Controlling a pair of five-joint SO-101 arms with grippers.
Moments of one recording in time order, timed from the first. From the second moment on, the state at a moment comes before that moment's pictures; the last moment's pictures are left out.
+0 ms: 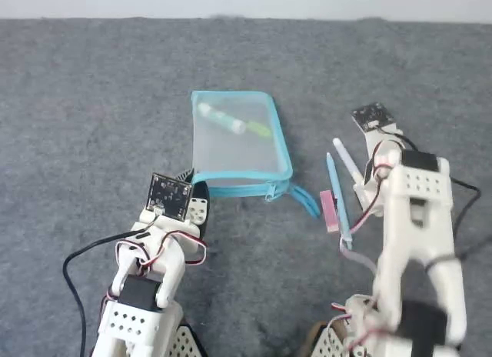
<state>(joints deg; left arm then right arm) 7.9 -92.9 97.5 34.7 0.6 6.0 -23.1 36.2 72.1 29.5</state>
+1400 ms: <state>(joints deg) 7.9 -92.9 97.5 34.7 0.6 -31.3 -57.8 36.2 92.2 24.8</state>
